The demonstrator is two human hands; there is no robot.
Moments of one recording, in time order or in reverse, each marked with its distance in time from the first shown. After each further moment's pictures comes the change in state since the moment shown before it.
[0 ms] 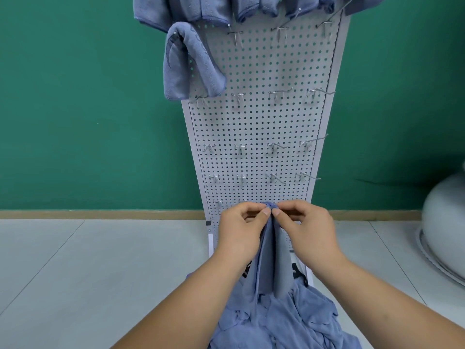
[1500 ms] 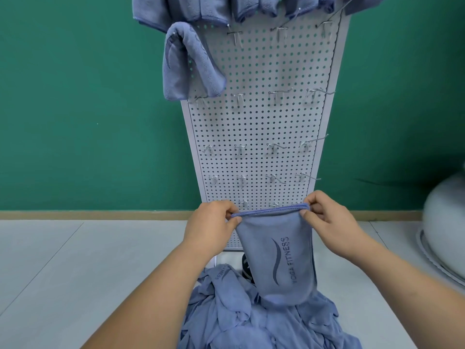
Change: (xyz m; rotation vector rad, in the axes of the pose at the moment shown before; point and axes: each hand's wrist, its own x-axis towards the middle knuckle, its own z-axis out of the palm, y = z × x) left_hand 0.035 0.001 -0.065 0.994 -0.094 0.216; right_hand 0.031 0.029 -0.056 -0.194 -0.276 -0.019
